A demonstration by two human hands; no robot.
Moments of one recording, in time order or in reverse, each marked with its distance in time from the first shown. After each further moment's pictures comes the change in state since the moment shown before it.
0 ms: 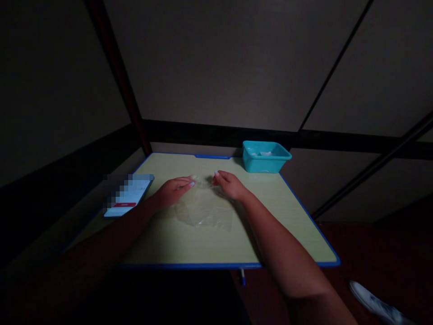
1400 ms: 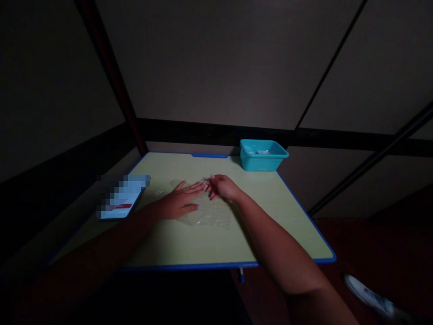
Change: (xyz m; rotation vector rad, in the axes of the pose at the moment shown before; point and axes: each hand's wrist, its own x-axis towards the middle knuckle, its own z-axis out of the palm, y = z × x) left_hand -0.014 0.029 0.010 0.422 -0.467 0.136; right_hand 0.001 -0.012 0.020 0.609 -0.082 0.581
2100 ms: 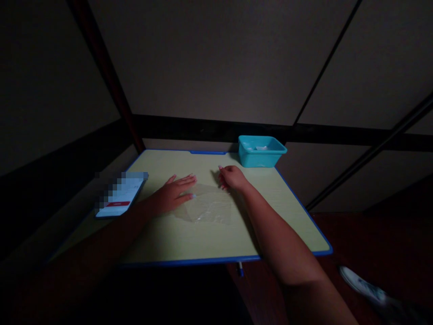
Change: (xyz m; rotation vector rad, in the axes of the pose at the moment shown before) left_hand -0.004 -0.003 -0.012 0.121 0.010 -0.189; right_hand 0.004 -0.007 -0.034 -0.482 0.272 -0.041
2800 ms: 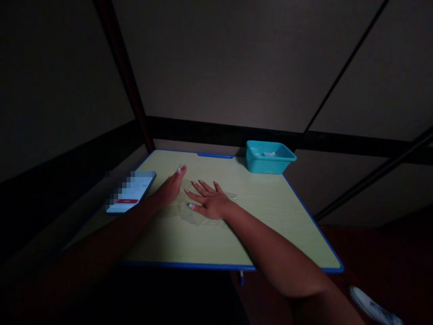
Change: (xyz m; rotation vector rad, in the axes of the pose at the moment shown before) left_hand 0.016 -0.015 0.007 -0.461 0.345 -0.498; right_hand -0.040 -0.015 0.058 -0.848 -0.445 -0.663
